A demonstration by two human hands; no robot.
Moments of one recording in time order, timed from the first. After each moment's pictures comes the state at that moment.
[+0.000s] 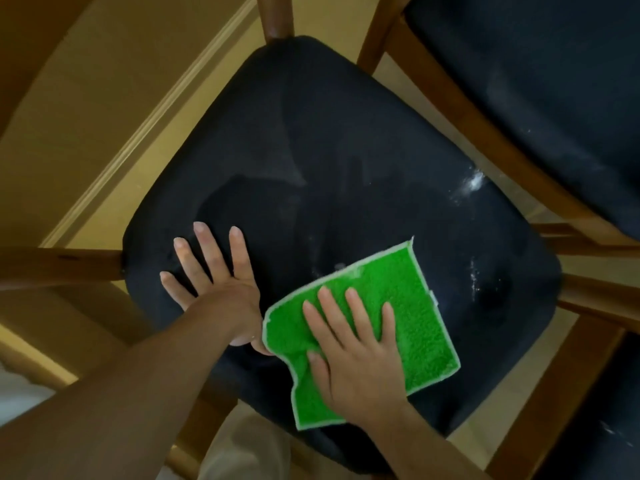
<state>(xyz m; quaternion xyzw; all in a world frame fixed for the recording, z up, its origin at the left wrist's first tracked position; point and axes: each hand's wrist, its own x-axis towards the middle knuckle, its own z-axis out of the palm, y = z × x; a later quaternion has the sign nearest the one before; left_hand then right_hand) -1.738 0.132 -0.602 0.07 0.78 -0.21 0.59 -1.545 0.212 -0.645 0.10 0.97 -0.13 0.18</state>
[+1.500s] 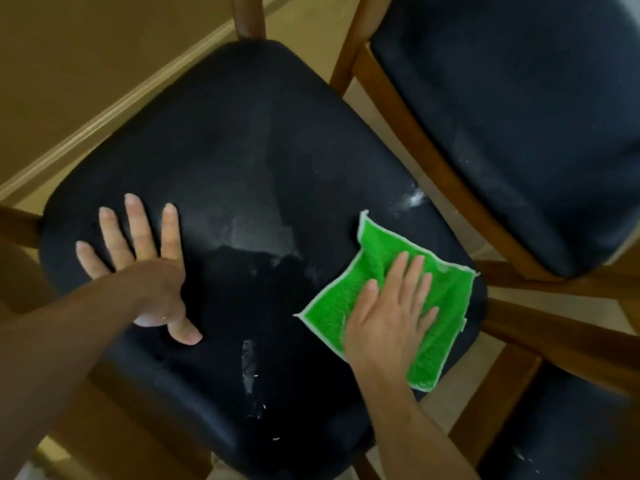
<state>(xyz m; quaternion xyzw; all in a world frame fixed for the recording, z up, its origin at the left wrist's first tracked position) -1.729 0.139 -0.592 0.08 0.78 -0.24 0.57 -1.544 0.307 -0.644 0.47 0.86 -0.17 0.12</state>
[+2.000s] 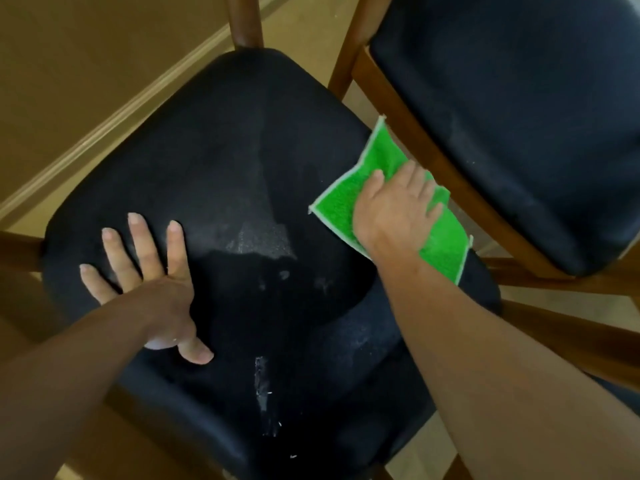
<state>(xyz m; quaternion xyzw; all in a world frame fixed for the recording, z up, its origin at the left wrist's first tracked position) -1.731 0.138 -0.594 0.07 0.78 -0.23 0.58 -1.679 0.369 -0.652 0.48 0.86 -0.15 0.10</state>
